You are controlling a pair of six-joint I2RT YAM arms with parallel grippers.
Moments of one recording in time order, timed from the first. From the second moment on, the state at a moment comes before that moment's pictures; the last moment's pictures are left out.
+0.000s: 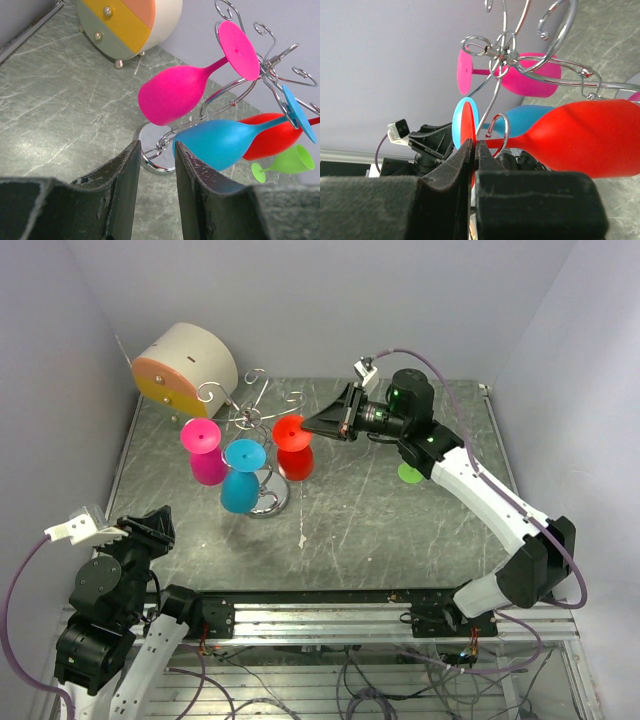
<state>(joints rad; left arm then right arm) -0.32 0.10 0.85 -0.83 -0.42 -0.60 0.58 1.48 1.38 -0.03 -0.65 1.06</state>
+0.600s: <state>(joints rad) -0.32 0.10 0.85 -0.83 -0.42 -0.60 0.66 1.55 1.46 -0.02 -0.64 1.06</state>
